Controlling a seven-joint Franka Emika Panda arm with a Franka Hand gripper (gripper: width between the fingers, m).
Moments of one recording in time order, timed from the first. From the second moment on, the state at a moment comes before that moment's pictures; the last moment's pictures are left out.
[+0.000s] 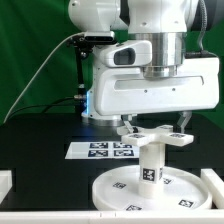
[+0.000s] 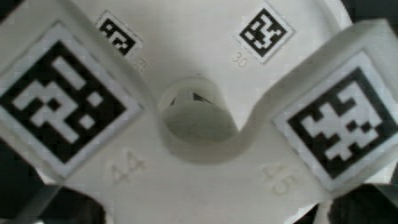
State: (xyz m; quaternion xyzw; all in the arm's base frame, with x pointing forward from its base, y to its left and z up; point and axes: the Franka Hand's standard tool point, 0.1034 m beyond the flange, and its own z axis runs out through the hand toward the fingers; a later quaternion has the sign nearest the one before) arm 0.559 0.046 0.102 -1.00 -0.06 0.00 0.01
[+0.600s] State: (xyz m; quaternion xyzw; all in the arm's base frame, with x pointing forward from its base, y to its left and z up) arm 0.562 0.043 0.102 -0.98 0.20 -0.01 0.01
